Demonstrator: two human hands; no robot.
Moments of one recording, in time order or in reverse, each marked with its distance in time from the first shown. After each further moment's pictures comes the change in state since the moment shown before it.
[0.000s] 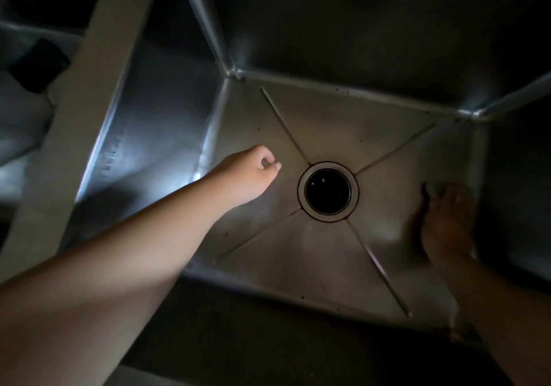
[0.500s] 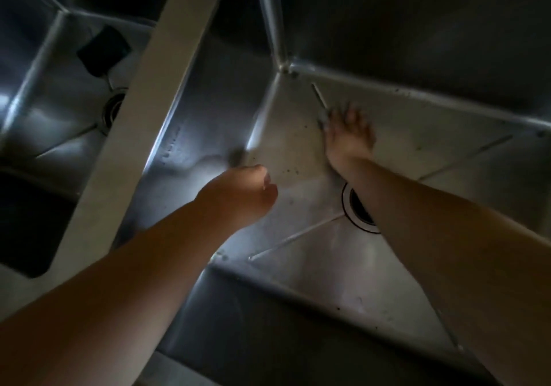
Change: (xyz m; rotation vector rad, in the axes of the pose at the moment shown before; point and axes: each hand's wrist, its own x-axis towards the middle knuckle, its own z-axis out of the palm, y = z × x) left_hand -0.031 -0.054 -0.019 0.237 -0.009 -0.068; right_hand 0.039 -0.262 0.022 0.070 -0.224 -0.469
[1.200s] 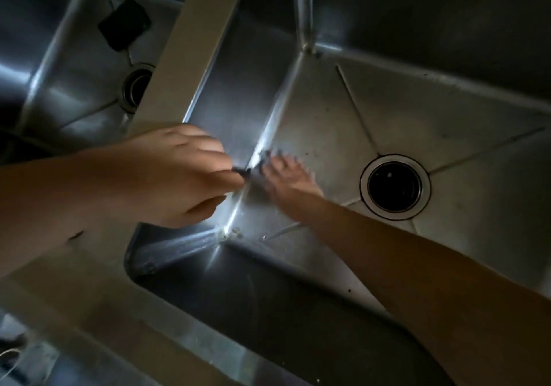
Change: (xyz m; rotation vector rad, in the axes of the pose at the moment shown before) left_hand -0.066 -0.056 -0.071 0.703 0.225 0.900; right_hand -0.097 -0.074 0.061 -0.083 -0.266 -0.545
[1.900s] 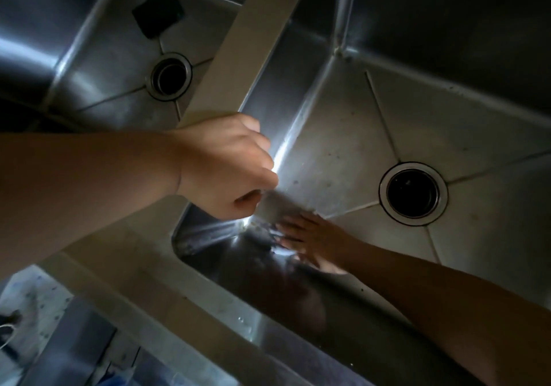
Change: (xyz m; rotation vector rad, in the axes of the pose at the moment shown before) left_hand -0.002 -0.008 0.012 0.036 0.034 0.106; right_hand -0.072 0.003 0.020 -0.423 -0.017 -0.631
